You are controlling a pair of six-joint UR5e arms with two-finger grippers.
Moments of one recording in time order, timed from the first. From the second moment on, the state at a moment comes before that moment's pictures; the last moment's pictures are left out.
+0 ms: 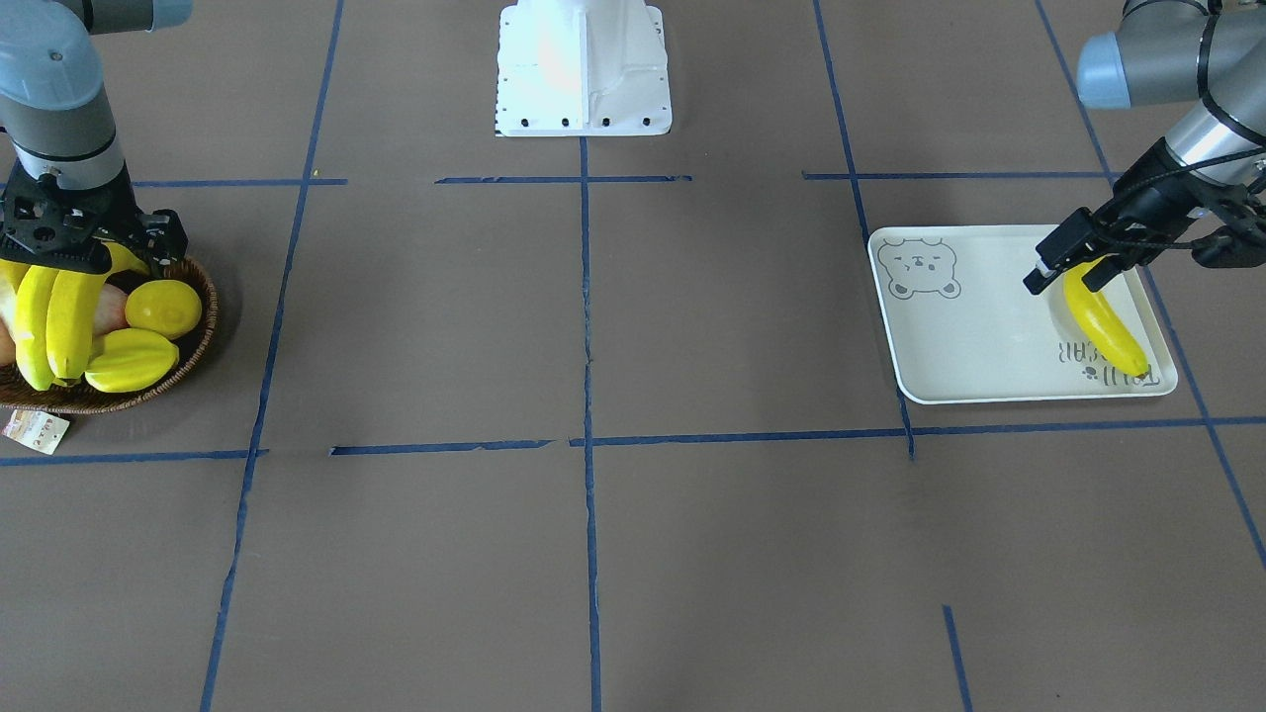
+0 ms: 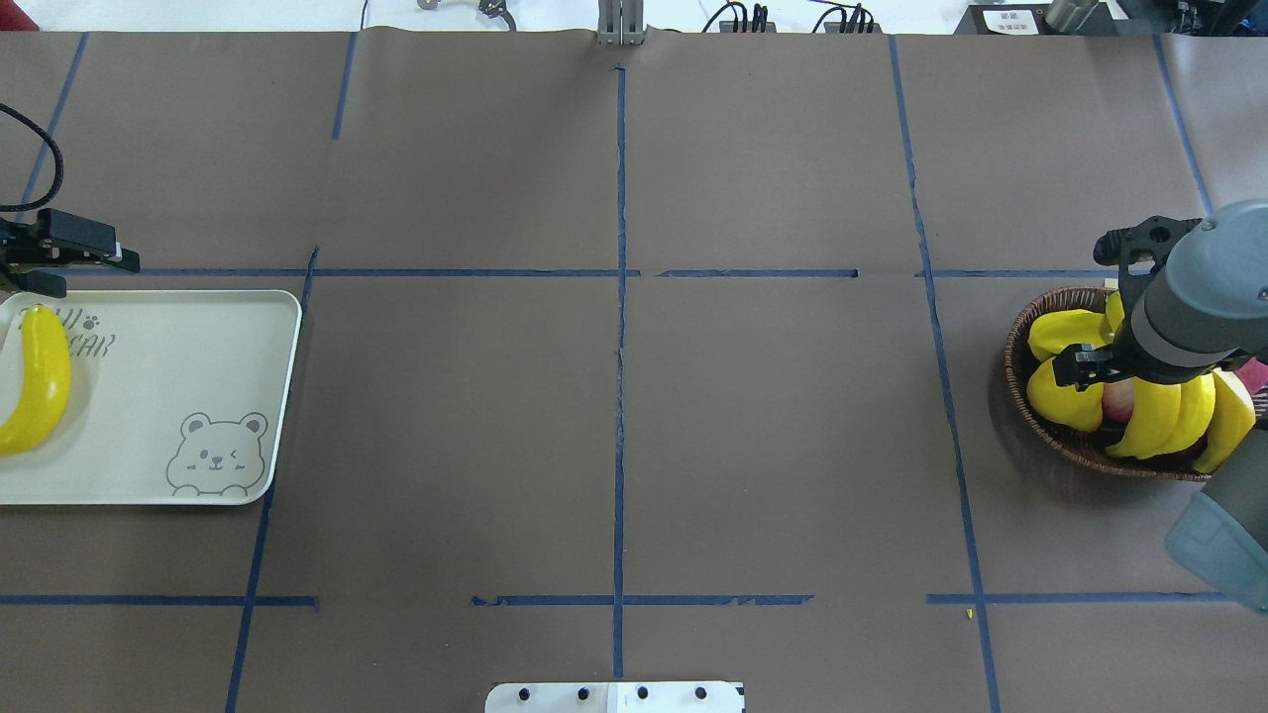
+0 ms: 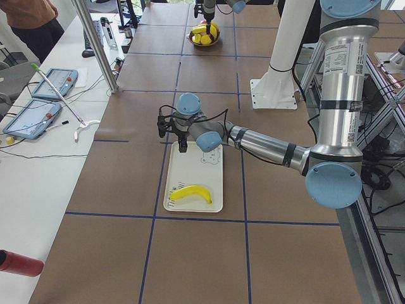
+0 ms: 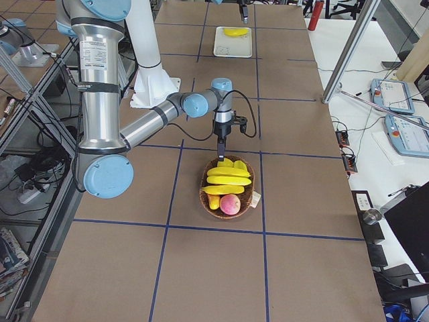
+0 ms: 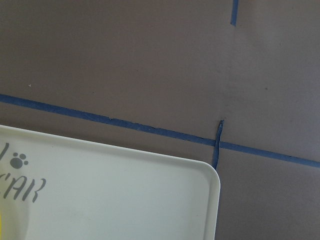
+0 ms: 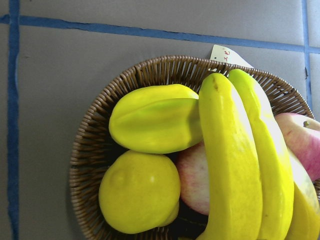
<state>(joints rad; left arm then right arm) -1.10 -1.56 -1.82 -2.18 -2.28 -1.09 0.79 -1.58 2.08 -1.76 1.80 0.86</state>
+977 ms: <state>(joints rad) -1.10 -1.57 -1.82 -2.18 -2.28 -1.09 0.79 -1.61 2.04 -1.76 1.77 0.84</state>
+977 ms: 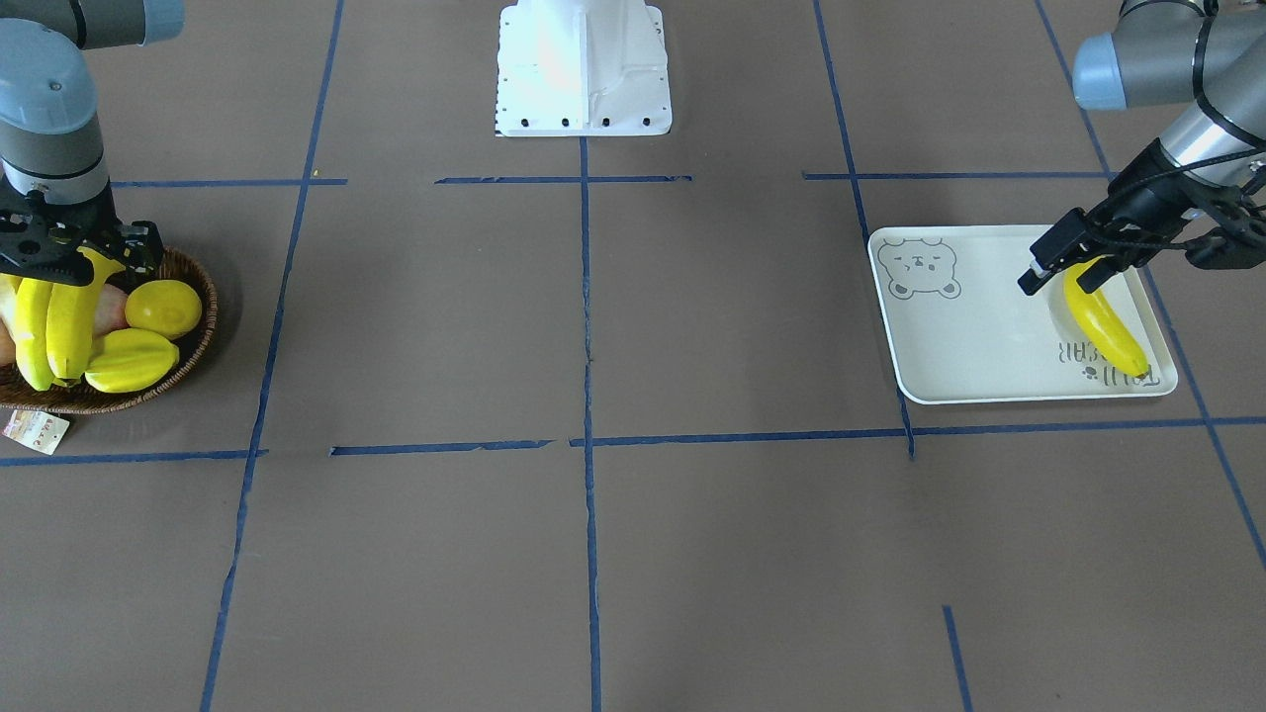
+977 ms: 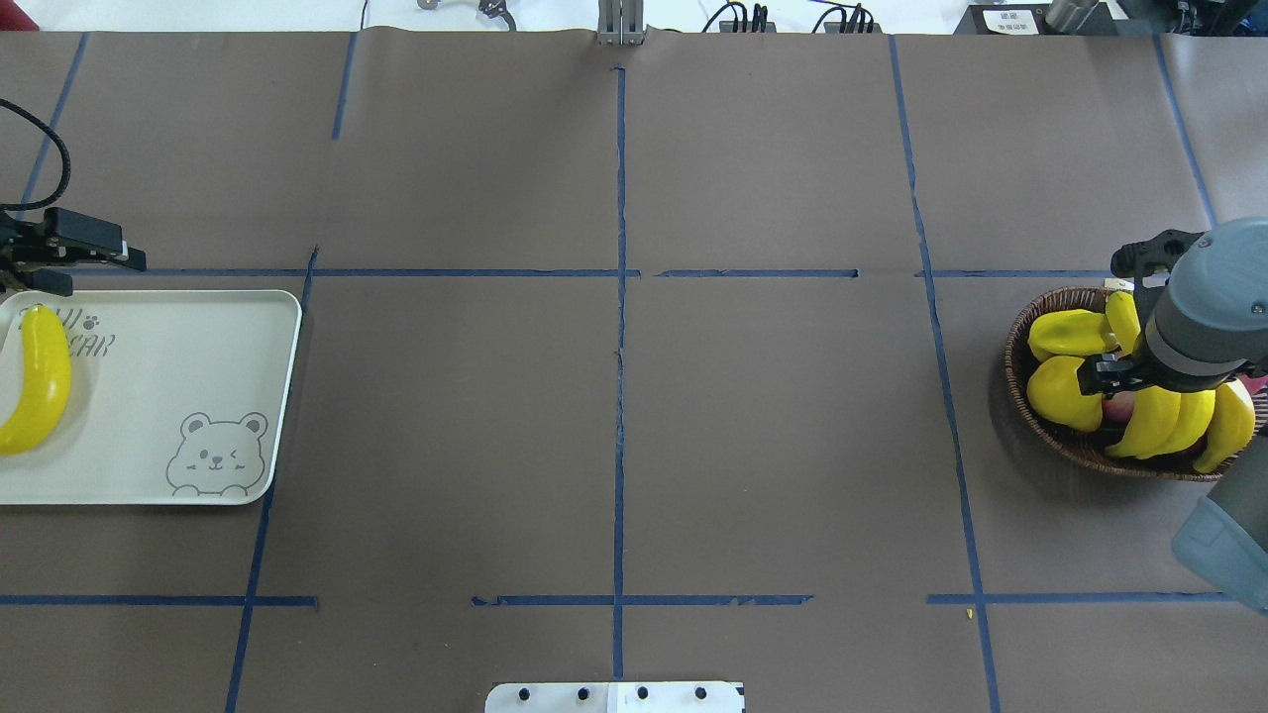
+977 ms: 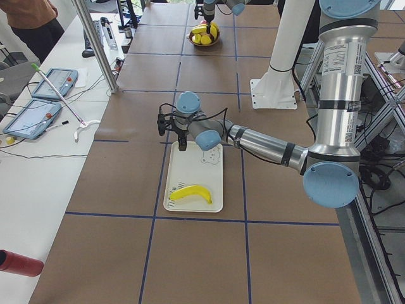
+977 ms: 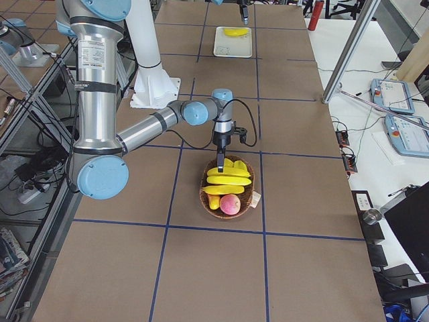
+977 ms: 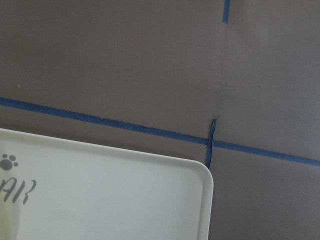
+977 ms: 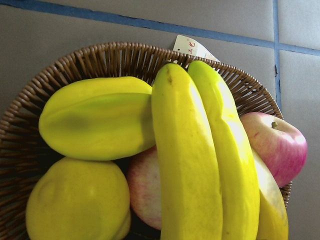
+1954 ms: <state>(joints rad) -1.10 -1.57 -1.82 -2.19 -2.28 -1.09 0.79 -1.61 2.02 -1.76 1.76 0.84</state>
